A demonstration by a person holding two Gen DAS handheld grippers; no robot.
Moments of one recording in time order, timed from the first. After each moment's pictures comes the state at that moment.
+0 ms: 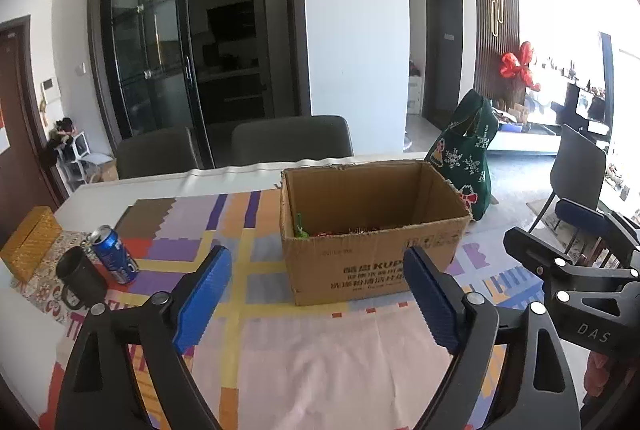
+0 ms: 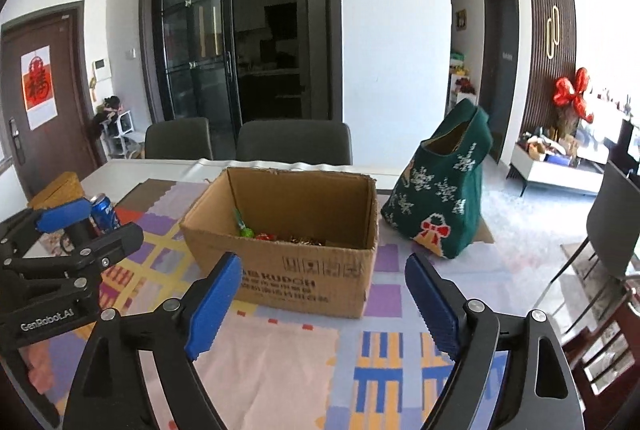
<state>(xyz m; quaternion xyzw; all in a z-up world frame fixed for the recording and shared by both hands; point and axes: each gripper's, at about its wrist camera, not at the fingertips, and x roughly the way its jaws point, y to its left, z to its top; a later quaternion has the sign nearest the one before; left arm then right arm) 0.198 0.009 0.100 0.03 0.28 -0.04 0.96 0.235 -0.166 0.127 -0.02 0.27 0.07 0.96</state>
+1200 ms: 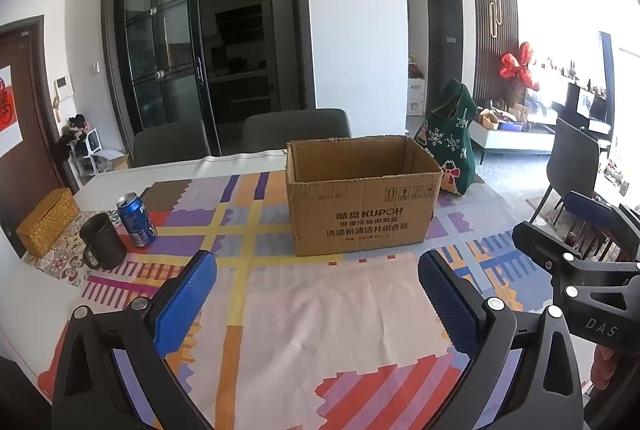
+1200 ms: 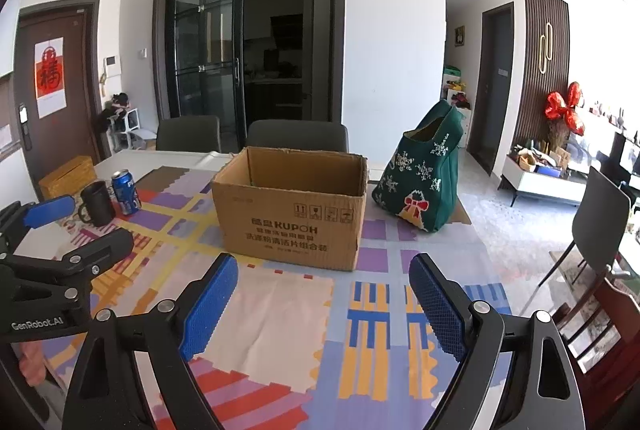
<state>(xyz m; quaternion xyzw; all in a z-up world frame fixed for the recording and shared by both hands) 0.107 0.005 0.089 0.03 0.27 -0.03 0.96 0.130 -0.173 0.120 -0.03 0.25 0.07 0.96</state>
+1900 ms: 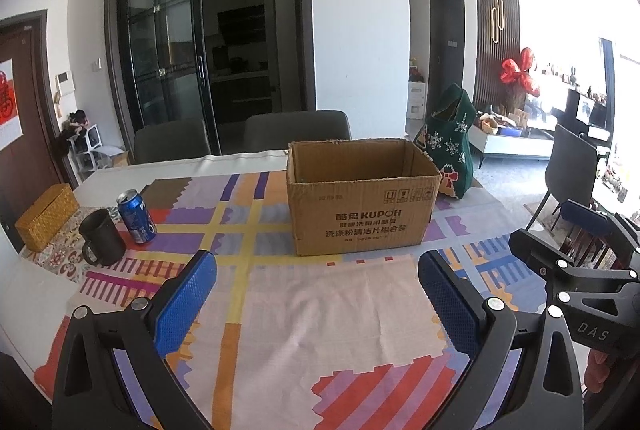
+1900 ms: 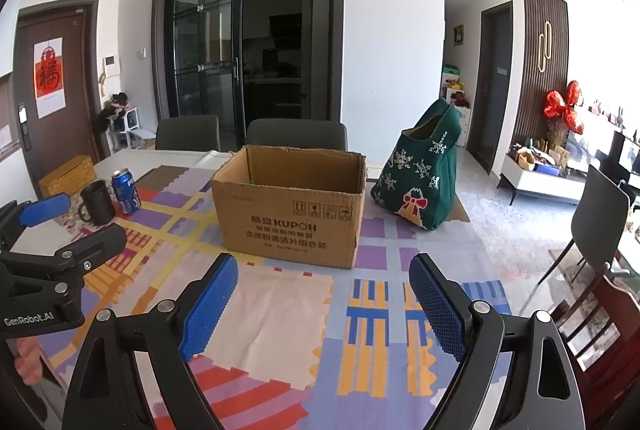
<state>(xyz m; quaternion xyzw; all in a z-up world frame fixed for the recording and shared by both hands) 0.100 0.012 0.094 0.02 0.27 -0.03 0.96 0.128 -0.174 0.121 -0.03 0.25 0.07 0.96</state>
